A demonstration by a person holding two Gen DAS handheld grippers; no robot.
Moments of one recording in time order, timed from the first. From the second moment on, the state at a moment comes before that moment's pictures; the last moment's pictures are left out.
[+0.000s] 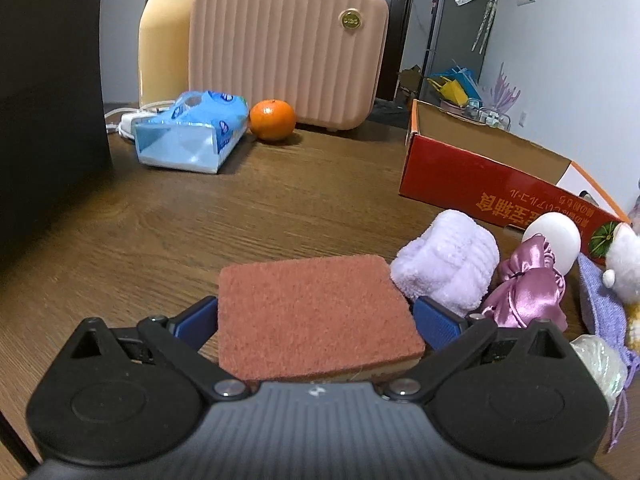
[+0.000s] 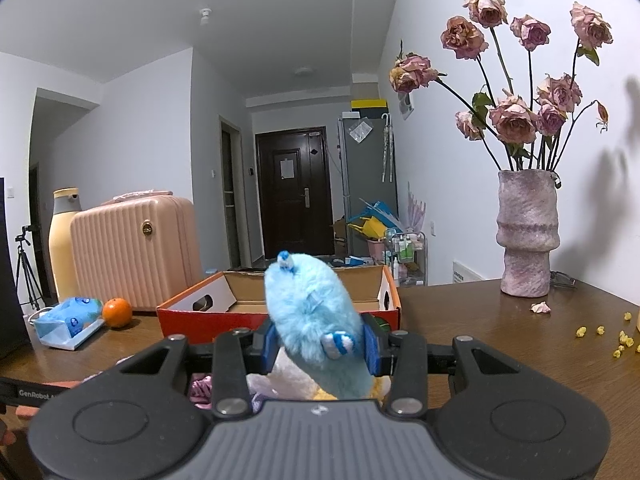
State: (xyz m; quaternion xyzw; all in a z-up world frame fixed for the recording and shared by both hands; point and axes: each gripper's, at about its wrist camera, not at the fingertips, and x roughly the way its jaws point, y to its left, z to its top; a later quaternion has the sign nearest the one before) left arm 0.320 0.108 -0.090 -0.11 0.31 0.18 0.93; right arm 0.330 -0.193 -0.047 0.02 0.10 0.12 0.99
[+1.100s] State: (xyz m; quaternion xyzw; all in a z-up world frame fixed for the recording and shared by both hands) left arm 0.259 0.113 -0.042 -0.12 0.18 0.14 0.97; right arm 0.327 -0.194 -0.046 0.02 0.09 0.12 0.99
